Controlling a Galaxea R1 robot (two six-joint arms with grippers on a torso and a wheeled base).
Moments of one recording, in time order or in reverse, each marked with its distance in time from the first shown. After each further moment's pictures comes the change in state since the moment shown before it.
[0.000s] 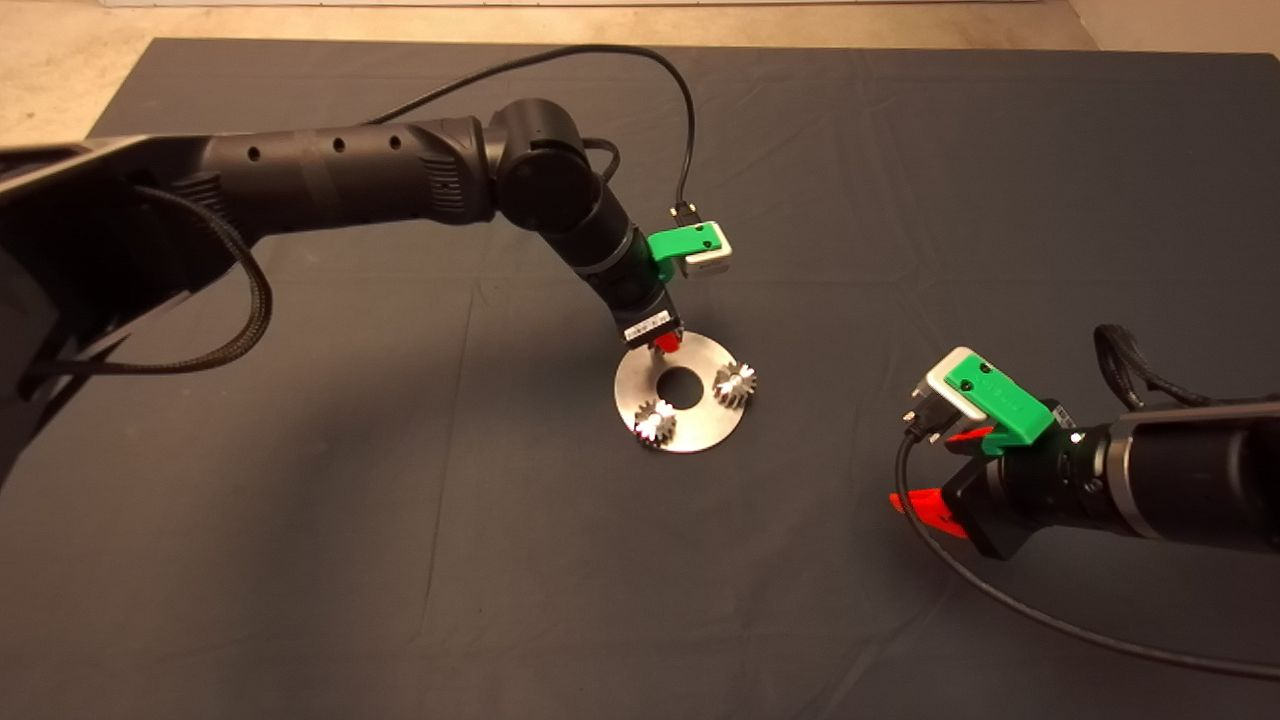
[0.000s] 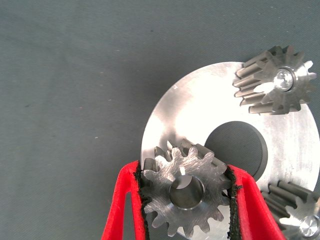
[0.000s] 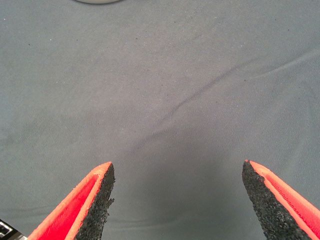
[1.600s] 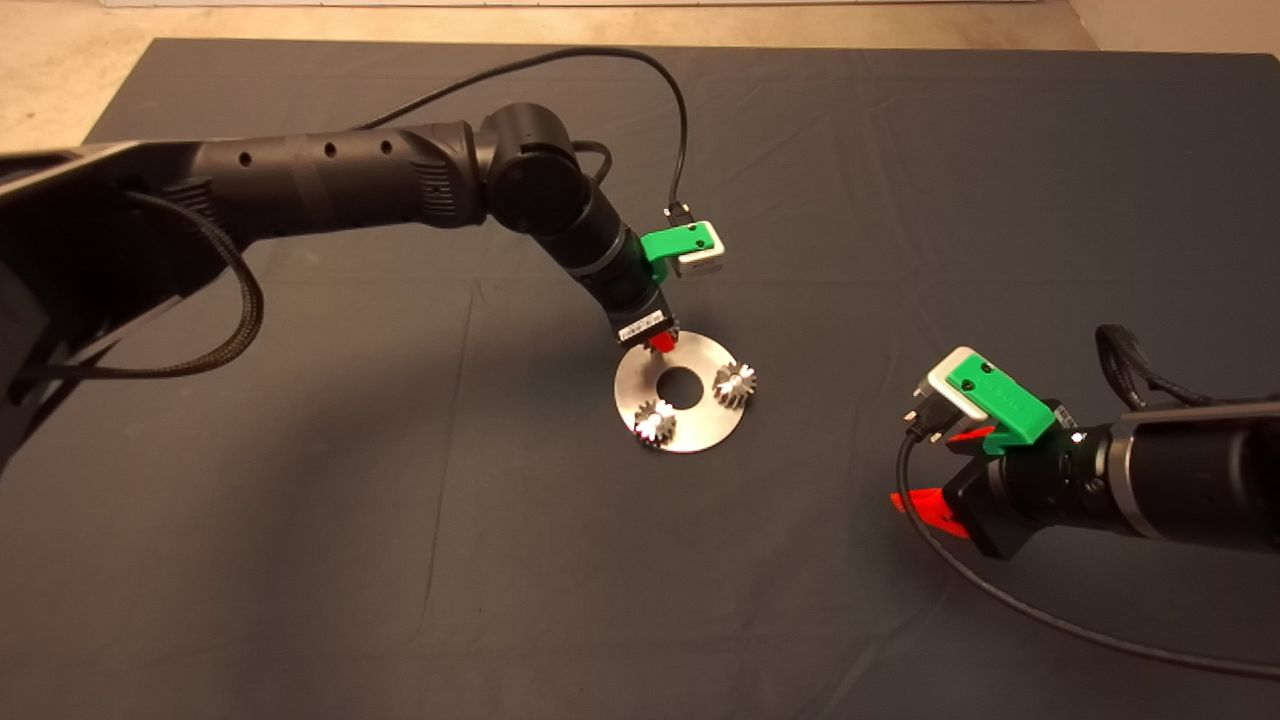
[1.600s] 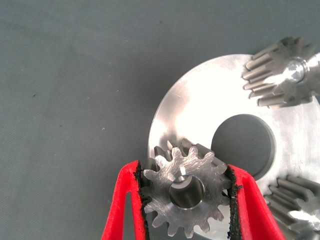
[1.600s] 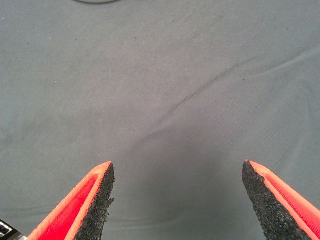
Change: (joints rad) left arm 0.005 -0.024 0.000 0.001 -0.018 0.006; right arm 0.000 -0.002 0.000 0.001 0.000 0.000
